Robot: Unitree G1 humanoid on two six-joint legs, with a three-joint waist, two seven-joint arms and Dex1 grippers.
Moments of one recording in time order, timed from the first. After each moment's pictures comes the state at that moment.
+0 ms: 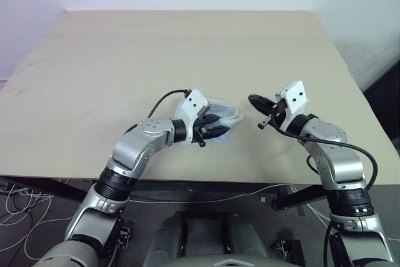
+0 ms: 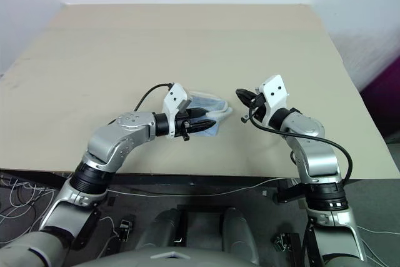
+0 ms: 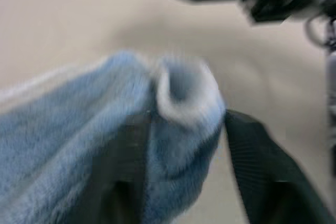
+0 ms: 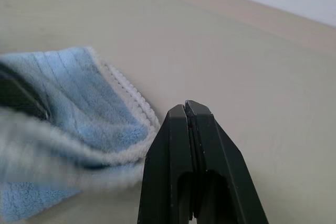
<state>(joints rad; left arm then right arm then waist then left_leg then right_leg) -0.56 0.35 -0.25 -0.18 -0.46 0.76 -0.67 -0.35 -0.49 -0.05 -0.11 0.28 0.35 0.63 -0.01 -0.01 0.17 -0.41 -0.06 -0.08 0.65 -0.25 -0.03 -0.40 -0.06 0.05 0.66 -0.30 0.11</state>
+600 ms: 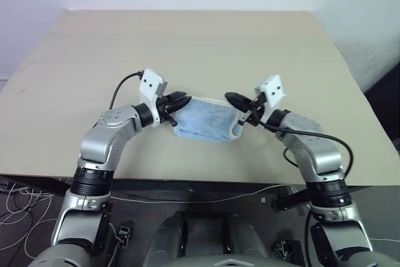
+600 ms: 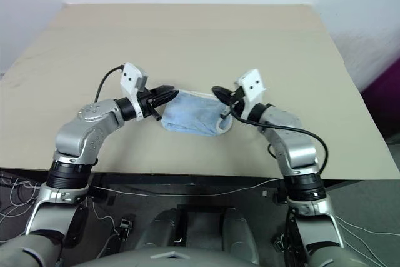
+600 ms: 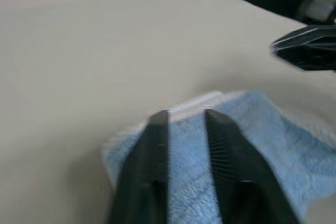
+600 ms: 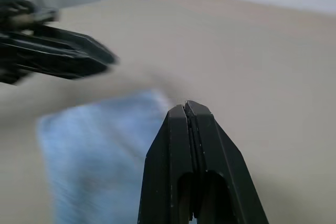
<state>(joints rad) -0.53 0.42 -0.07 -0.03 -0.40 0.57 -0.70 -0.45 -0.33 0.07 -0.07 0.34 0.47 0.65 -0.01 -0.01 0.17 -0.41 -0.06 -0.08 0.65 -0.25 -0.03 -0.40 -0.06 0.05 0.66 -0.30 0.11</state>
